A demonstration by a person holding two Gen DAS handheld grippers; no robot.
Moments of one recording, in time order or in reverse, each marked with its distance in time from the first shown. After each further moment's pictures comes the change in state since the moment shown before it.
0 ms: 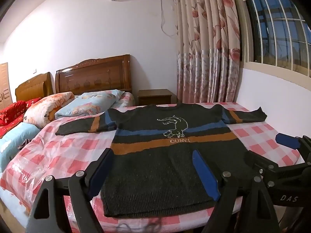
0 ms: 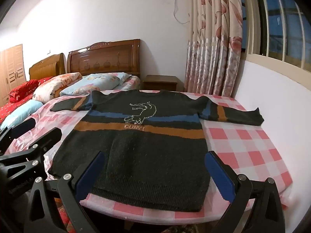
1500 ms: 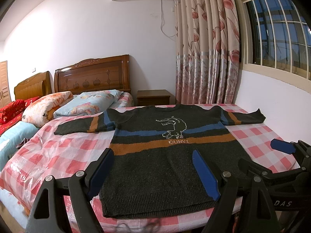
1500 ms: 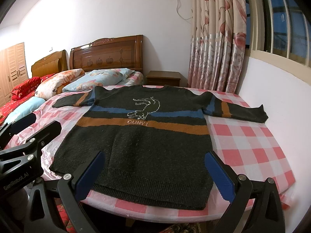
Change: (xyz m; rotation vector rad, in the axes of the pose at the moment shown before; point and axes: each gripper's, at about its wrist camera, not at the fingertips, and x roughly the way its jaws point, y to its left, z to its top) left arm -0.003 0.000 0.000 -0.008 -0.003 -0.006; right arm 0.006 0.004 -0.005 -0.009 0.035 0.019
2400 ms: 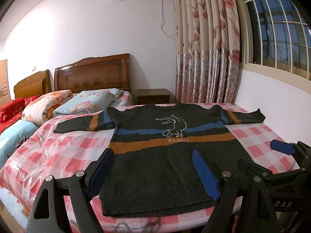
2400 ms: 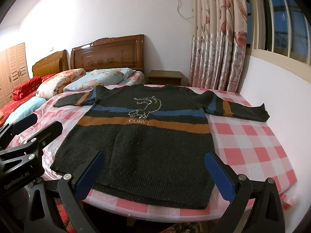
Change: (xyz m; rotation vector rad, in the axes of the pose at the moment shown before) left arm -0.001 0.000 0.000 -0.003 0.003 -0.002; right arm 0.000 0.004 -0.002 -0.001 0.004 0.005
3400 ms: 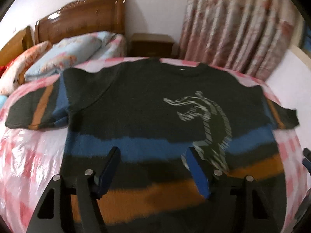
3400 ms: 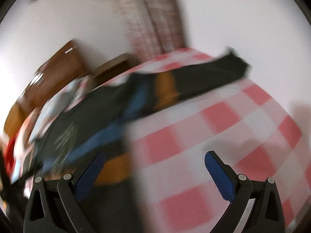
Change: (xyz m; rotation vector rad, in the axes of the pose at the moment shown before) left arm 0.315 0.022 0.059 -0.102 0.486 -0.051; right arm 0.167 -0.247 0.040 0.565 0.195 -0.151
